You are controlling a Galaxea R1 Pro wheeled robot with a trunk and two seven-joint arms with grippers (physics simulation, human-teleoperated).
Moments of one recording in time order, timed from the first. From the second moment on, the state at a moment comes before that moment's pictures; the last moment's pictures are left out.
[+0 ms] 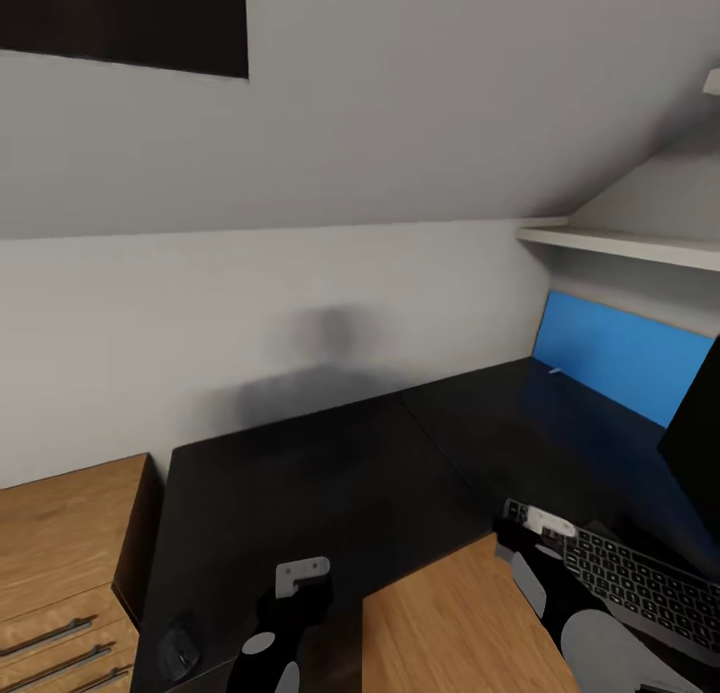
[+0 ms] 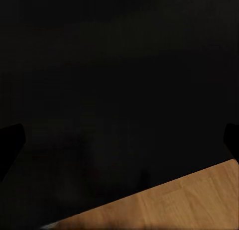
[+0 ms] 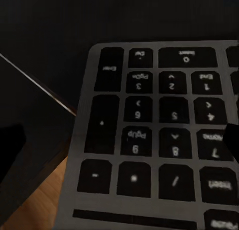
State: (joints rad) left arm -0.12 -0.17 -0.27 -1.20 0.23 0.34 0.37; right arm -0.65 -0.04 -0.22 -0.39 -0.14 0.00 -0.22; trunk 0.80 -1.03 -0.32
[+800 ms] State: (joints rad) left arm -0.12 -0.17 -0.27 -1.21 0.23 0.34 0.37; right arm -0.29 0.07 -0.22 -1.20 -0.30 0.36 -0.22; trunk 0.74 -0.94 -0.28
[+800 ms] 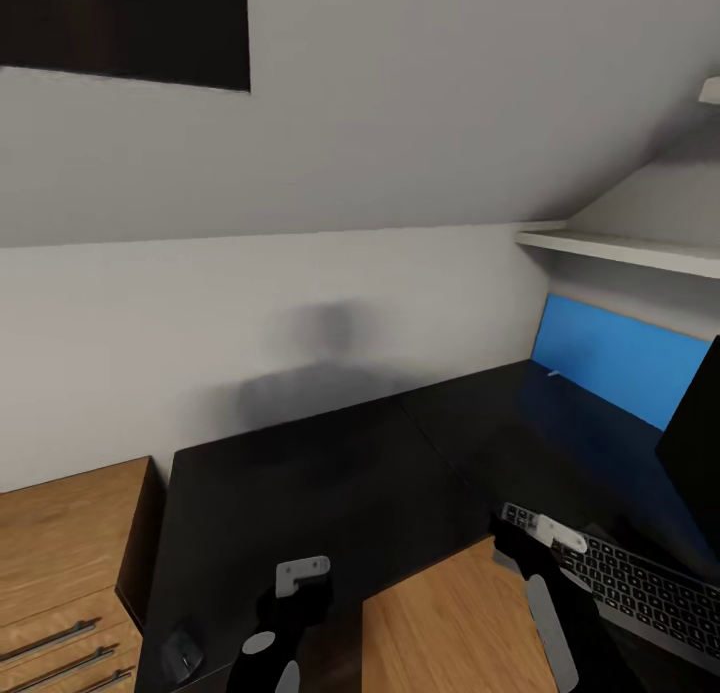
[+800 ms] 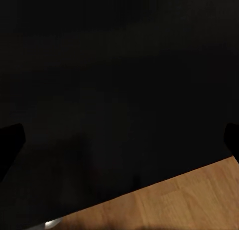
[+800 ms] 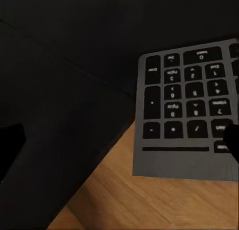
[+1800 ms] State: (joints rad) left arm -0.12 -0.17 -0.27 -1.20 0.23 0.34 0.37; right arm -0.27 0.07 -0.22 -1.21 -0.34 0.32 -0.22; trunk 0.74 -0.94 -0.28
